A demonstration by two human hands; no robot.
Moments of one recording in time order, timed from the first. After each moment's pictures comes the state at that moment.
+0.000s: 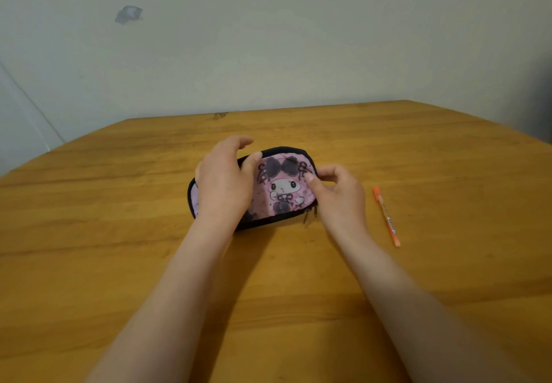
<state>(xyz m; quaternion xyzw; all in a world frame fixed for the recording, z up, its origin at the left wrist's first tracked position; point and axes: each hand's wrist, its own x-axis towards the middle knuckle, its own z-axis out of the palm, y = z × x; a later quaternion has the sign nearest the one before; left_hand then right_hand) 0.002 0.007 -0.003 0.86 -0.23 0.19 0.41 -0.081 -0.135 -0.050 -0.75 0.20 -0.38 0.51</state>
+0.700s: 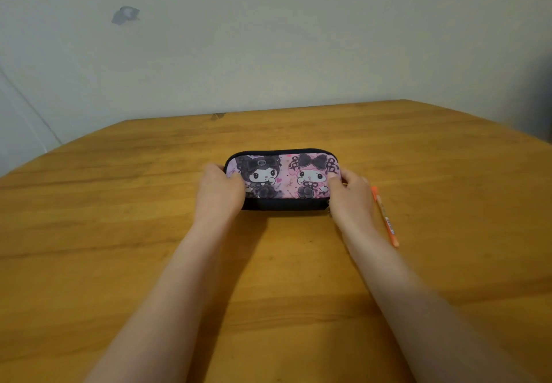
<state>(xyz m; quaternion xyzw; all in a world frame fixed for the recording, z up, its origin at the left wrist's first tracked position) 0.023 0.006 -0.026 0.87 -0.05 0.01 0.48 -0.075 -0.160 -0.060 -0.75 0.34 -0.33 0.46</state>
